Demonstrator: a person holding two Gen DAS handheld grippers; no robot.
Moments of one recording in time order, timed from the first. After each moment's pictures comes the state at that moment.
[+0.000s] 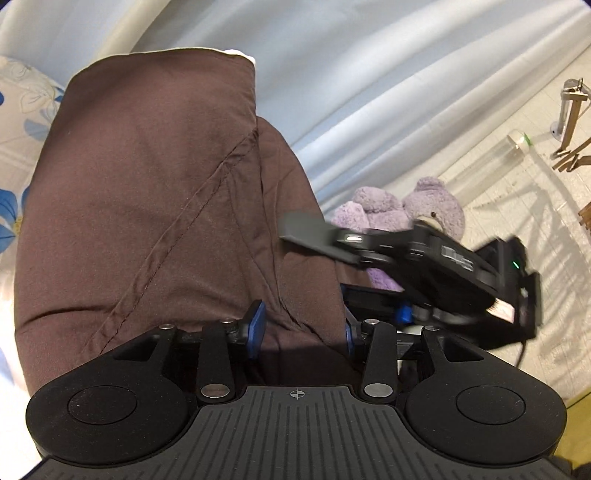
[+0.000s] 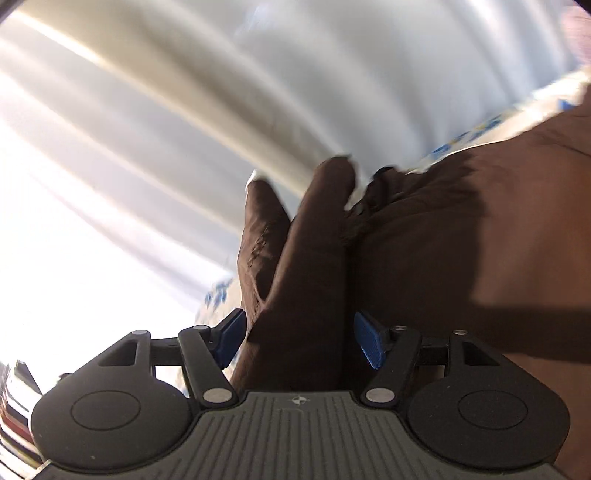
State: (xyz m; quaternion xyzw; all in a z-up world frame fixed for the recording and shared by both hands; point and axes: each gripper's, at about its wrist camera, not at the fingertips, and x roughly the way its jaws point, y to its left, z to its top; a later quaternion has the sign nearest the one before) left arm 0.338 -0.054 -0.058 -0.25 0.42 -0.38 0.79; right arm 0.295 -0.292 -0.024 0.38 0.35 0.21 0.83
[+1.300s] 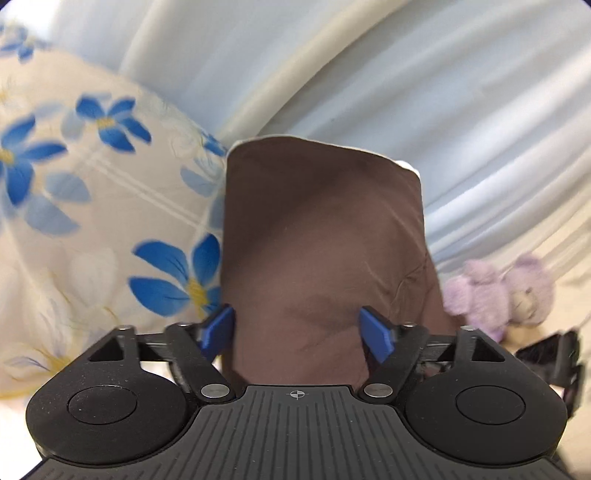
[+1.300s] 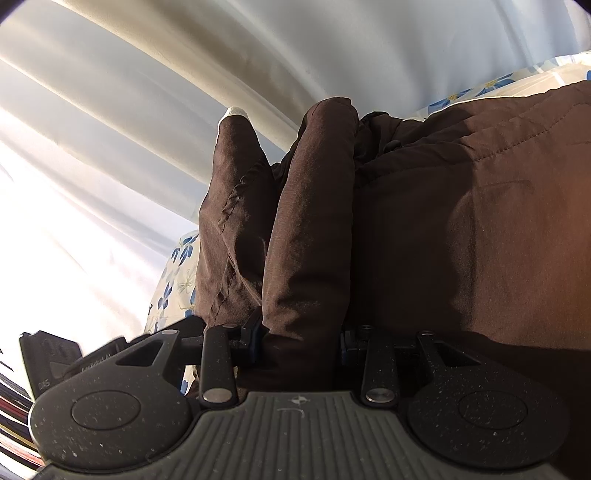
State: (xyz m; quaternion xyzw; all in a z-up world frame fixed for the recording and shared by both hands) left arm 0.386 0.024 -0.070 -0.29 0.41 -0.21 0.84; right arm 0.328 -0.263 -0.043 0.34 0.42 0.21 0.82
